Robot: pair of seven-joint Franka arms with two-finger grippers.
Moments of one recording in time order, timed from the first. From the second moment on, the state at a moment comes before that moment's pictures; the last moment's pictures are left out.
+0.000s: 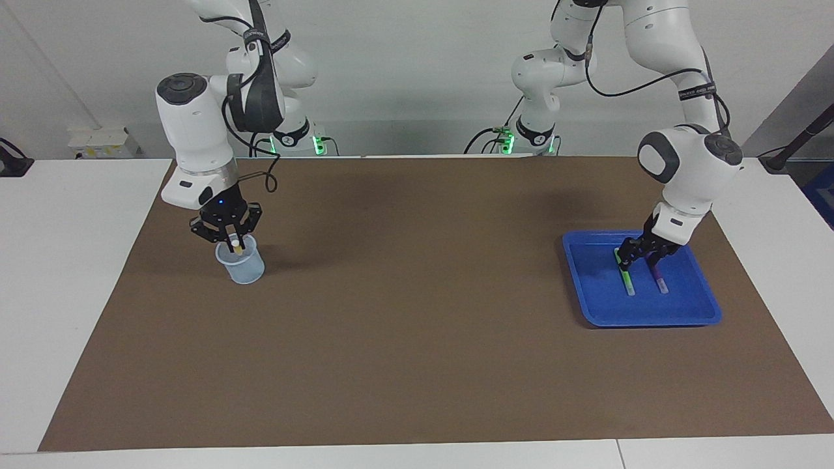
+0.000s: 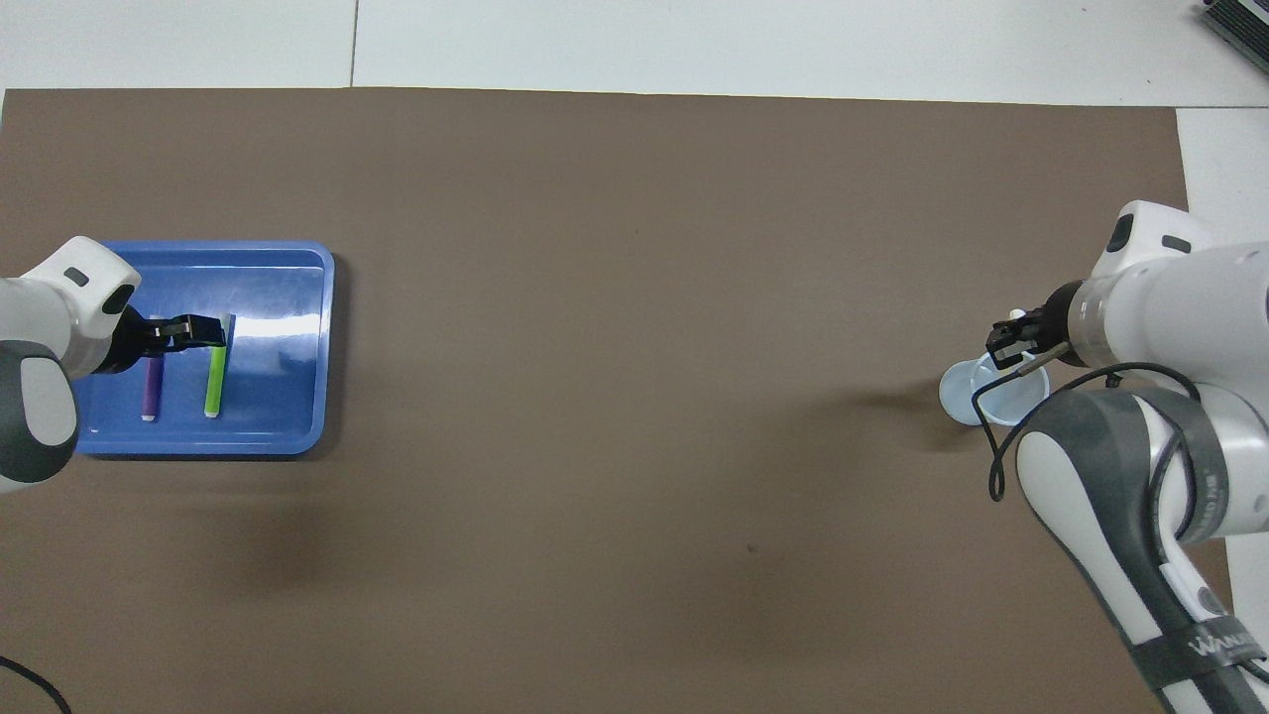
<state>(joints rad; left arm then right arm) 0.16 0.17 -0.03 -2.12 -0.09 2.41 0.09 -0.12 -0.06 0.15 -2.12 -0.09 2.24 -0.36</state>
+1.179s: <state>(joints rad) 0.15 0.25 -0.04 -2.13 -0.09 2.46 0.11 -0.08 -0.13 0.17 -2.01 0.00 2.06 -0.25</state>
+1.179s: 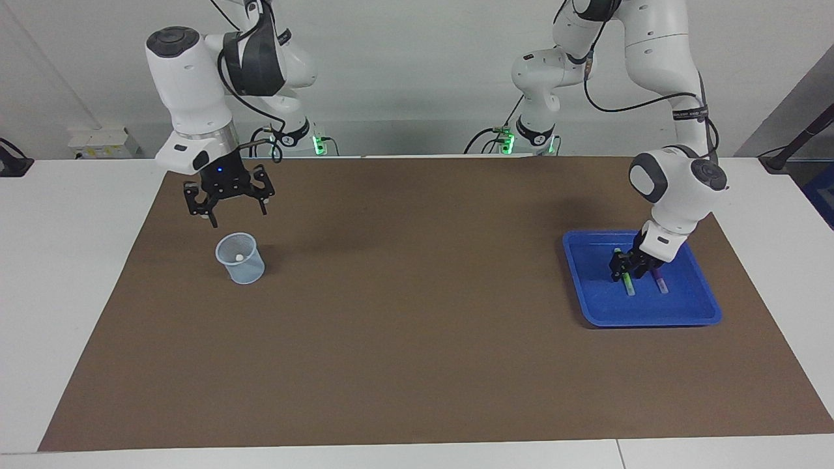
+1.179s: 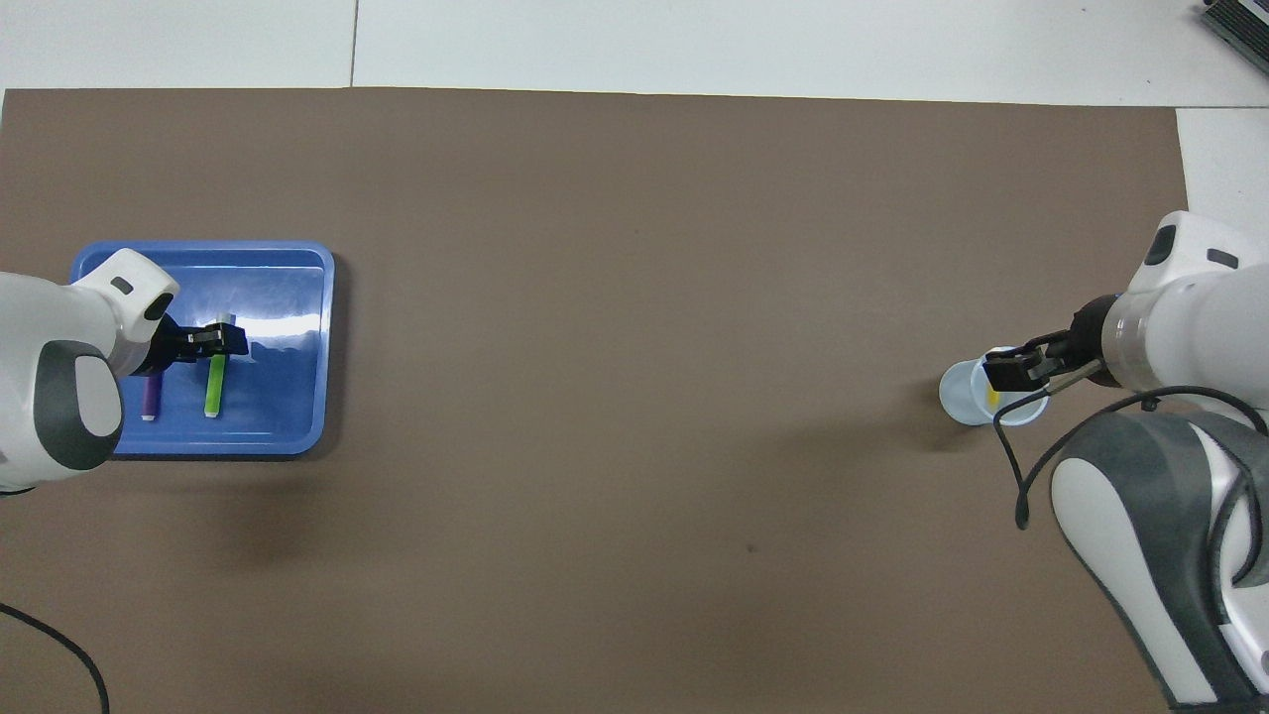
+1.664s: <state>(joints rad) 0.15 0.24 -0.03 -2.15 -0.08 2.51 0.11 -0.03 -0.13 0.19 -2.01 0.26 2.09 0.10</state>
